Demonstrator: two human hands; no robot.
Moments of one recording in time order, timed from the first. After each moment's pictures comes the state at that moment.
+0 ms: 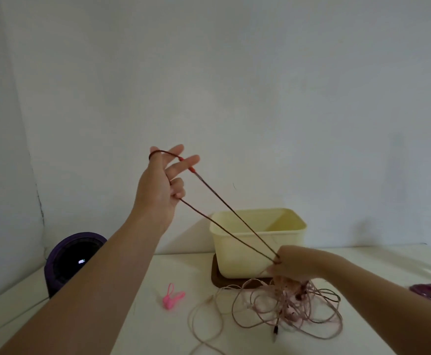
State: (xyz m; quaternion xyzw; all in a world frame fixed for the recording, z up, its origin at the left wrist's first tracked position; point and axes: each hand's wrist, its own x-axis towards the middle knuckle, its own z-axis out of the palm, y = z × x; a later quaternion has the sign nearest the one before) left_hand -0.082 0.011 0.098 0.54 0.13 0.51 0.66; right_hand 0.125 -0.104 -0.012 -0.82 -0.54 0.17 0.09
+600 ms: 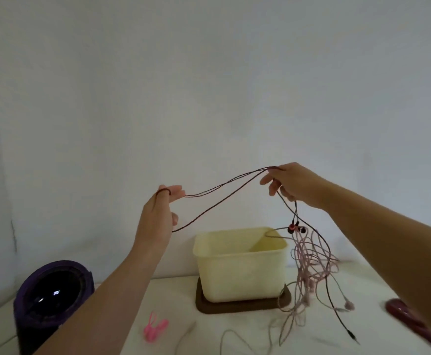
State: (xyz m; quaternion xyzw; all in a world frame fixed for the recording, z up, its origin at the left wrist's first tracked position) left_hand -0.058 0.019 0.080 0.67 0.23 0.54 0.46; right_hand 0.159 -0.122 0.132 -0.71 -0.47 0.07 0.51
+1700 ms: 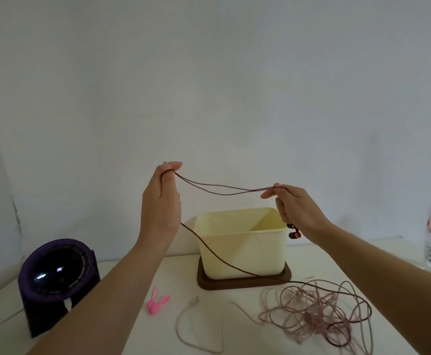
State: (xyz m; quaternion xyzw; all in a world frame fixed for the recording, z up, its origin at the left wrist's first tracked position) left_hand -0.054 -0.003 0.067 0.67 0.20 0.60 0.39; right_hand 0.150 -0.119 0.038 -0.63 -0.45 0.06 0.63
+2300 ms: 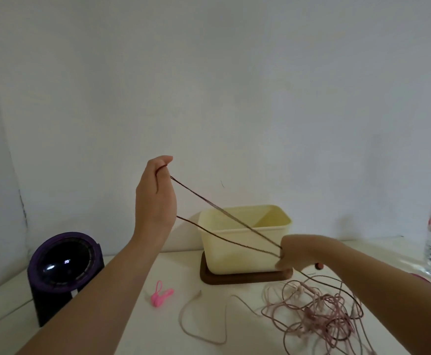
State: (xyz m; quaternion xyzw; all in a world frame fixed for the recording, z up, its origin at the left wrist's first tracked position) left_hand -0.069 0.008 0.065 0.68 0.22 0.62 0.32; right_hand 0.133 -0.128 0.011 -0.86 -0.49 0.14 -0.03
